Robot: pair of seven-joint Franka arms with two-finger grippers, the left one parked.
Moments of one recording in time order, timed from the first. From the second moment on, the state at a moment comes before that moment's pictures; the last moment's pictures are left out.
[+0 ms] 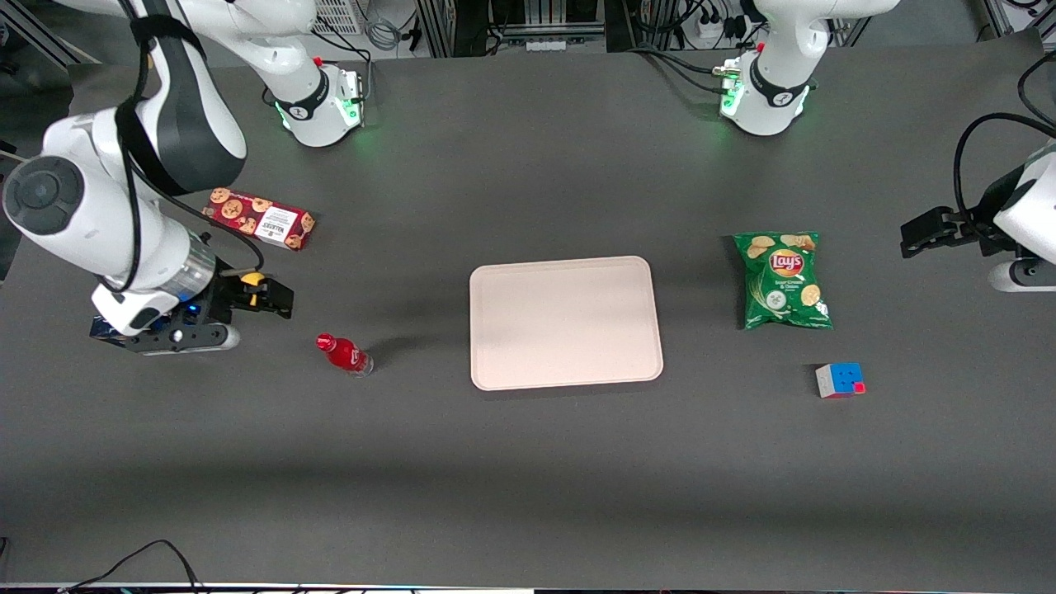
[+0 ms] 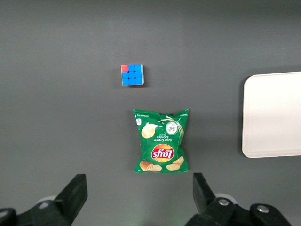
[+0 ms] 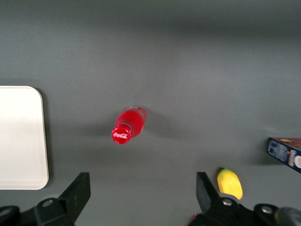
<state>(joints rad) -0.08 0.17 0.29 -1.77 -0.05 1.93 0.17</state>
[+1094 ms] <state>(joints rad) -0.08 0.27 0.35 -1.95 -0.12 2.24 0.28</state>
